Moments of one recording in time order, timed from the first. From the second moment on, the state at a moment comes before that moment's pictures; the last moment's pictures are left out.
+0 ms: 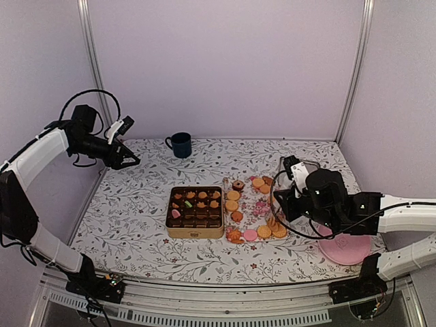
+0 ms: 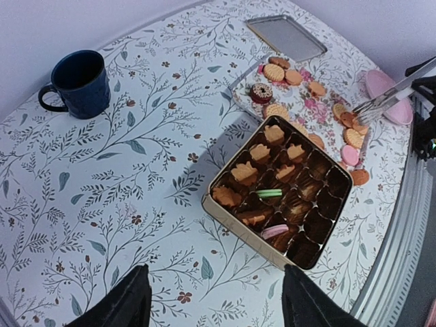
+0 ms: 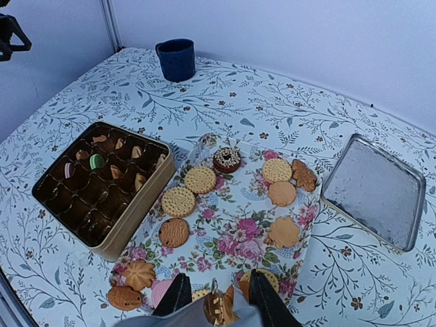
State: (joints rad) left arm -0.02 1.43 1.30 -0.85 0.71 0.54; right arm 1.05 1.09 0.70 -0.12 0.50 0.30
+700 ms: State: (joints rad) left arm -0.02 1.43 1.30 -0.85 0.71 0.55; right arm 1.05 1.07 0.72 -0.15 0.53 0.29
